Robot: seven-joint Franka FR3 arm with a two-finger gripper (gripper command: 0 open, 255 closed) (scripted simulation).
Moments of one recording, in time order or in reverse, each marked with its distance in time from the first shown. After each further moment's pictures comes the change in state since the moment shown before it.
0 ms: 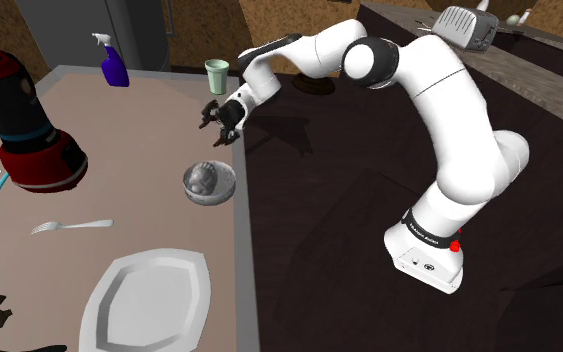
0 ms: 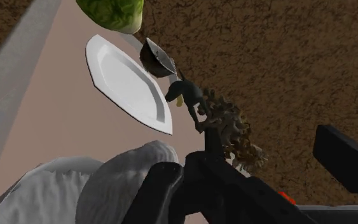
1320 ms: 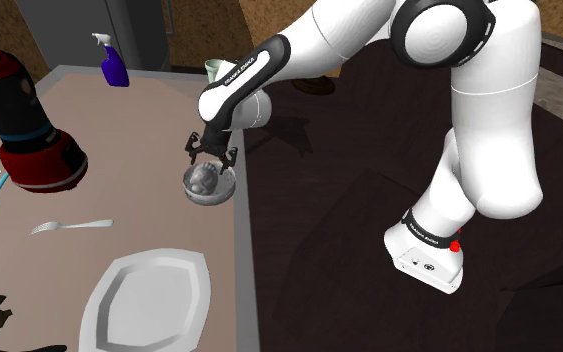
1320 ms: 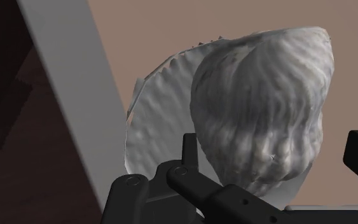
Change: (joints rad) arm 0.713 -0.477 -0.373 -0.666 -0.468 1.225 0.865
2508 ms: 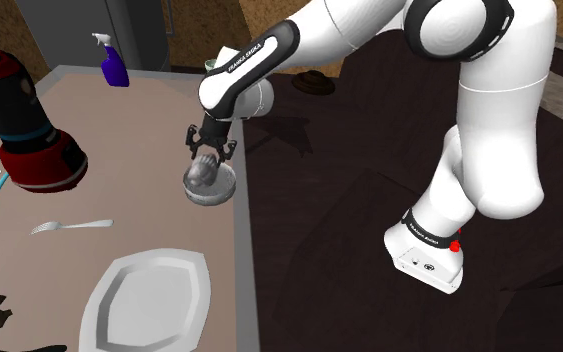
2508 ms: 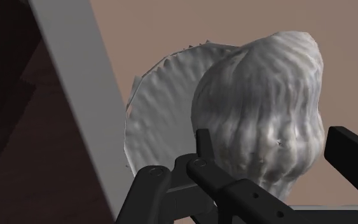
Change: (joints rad) arm 0.019 -0.060 -0.028 -0.008 -0.040 -0.051 0.041
